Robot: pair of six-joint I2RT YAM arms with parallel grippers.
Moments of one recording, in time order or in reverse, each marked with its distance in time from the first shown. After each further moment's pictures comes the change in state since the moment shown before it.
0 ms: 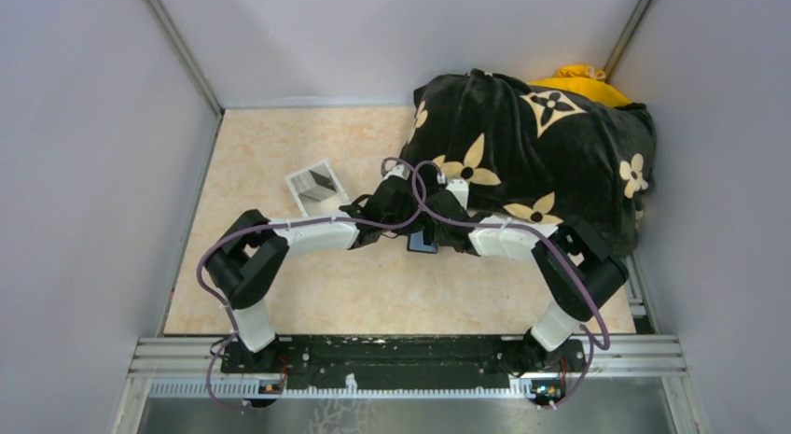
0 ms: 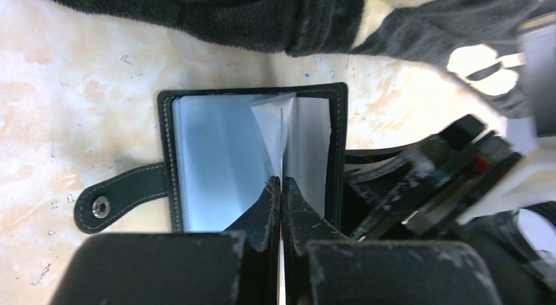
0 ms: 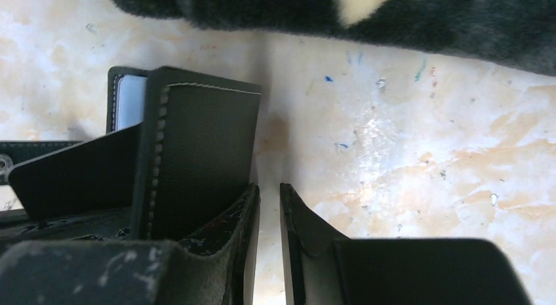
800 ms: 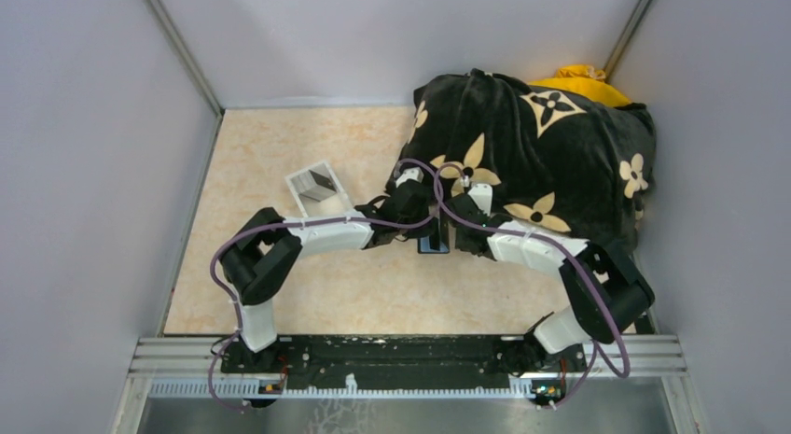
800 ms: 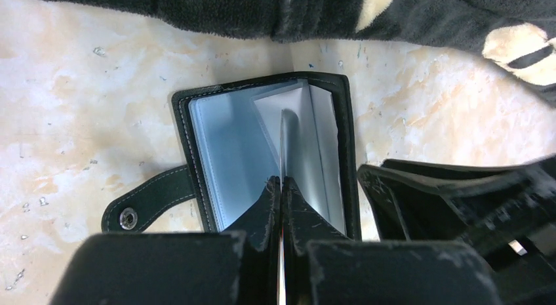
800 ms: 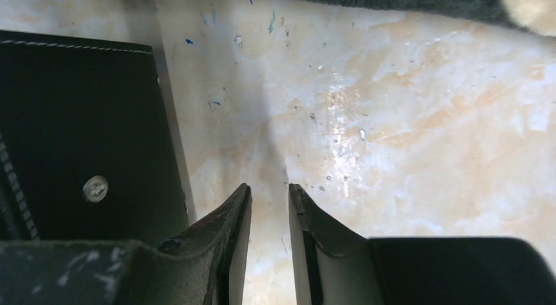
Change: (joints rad) left arm -0.068 0.086 0.107 -0.111 -0.102 0.034; right arm -0.061 -0.143 -0.071 -0.167 0.095 0.047
